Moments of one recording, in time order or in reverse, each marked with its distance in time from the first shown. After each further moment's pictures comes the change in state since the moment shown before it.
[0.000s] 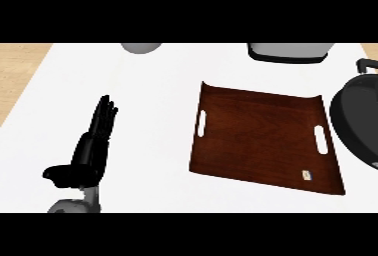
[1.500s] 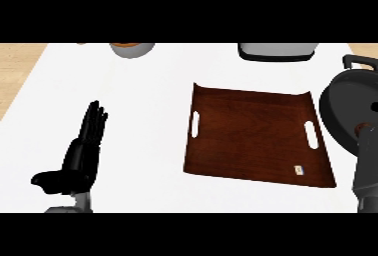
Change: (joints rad) left arm 0.048 0.012 0.038 -0.006 0.012 -0.007 -0.018; right arm 0.269 0.264 -0.434 -0.320 -0.199 -0.682 -0.223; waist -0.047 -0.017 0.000
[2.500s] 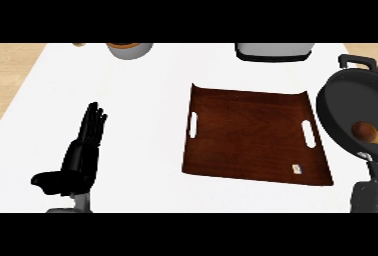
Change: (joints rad) left arm 0.009 -0.010 0.010 -0.005 -0.010 0.002 0.010; right arm 0.423 0.208 0.222 -0.487 -0.011 -0.341 0.135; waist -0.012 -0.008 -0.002
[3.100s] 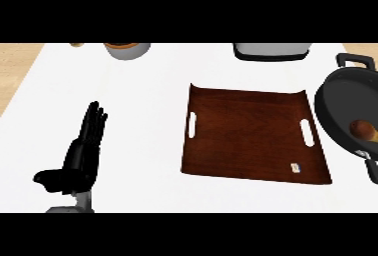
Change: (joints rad) left arm -0.010 -0.008 0.008 0.017 -0.005 0.001 -0.004; right arm 0.313 0.000 0.125 -0.272 0.042 -0.004 0.112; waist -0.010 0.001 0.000
